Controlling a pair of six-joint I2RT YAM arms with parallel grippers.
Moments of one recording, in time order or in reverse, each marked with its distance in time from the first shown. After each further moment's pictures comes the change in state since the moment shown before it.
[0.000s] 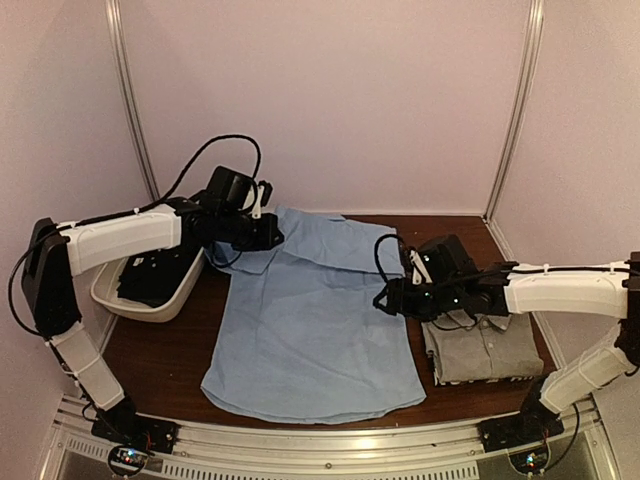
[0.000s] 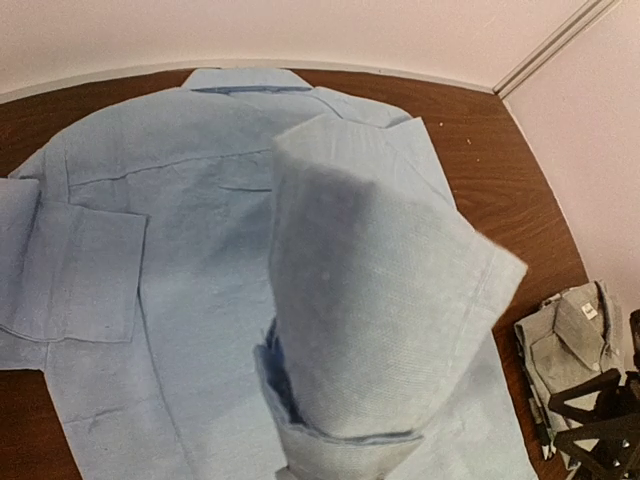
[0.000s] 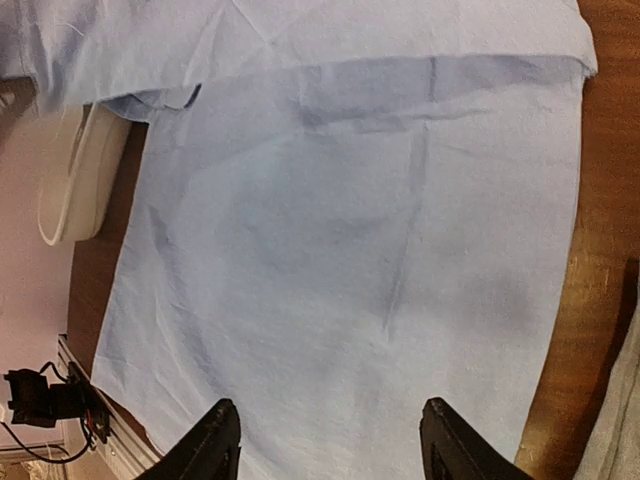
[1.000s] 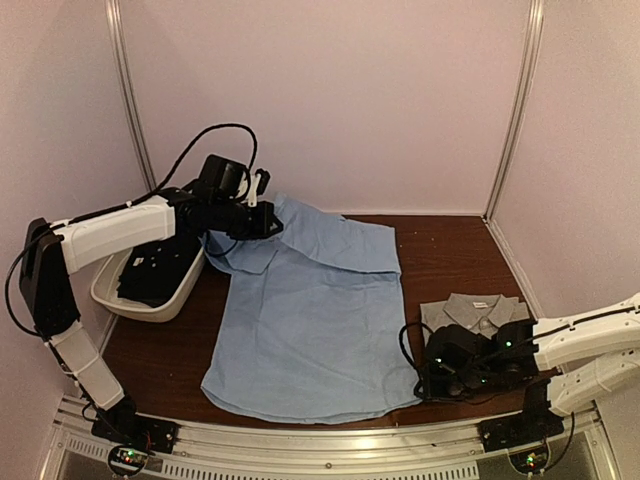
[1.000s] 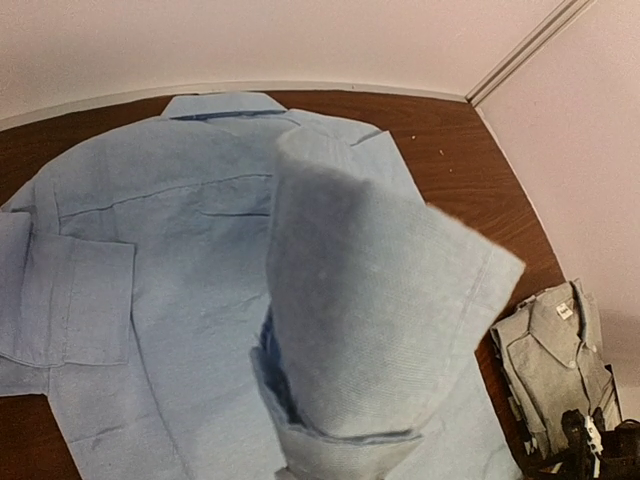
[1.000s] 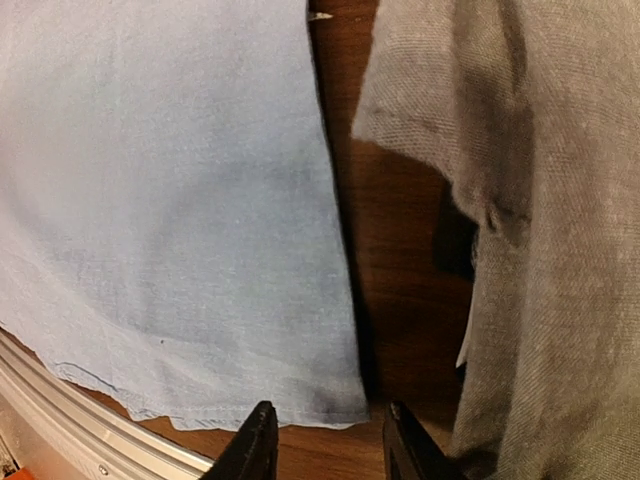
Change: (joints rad) left arm 0.045 -0.018 0.054 -0.023 0.078 0.036; right arm 0.397 -0.270 -0.351 -0.356 0.179 0.415
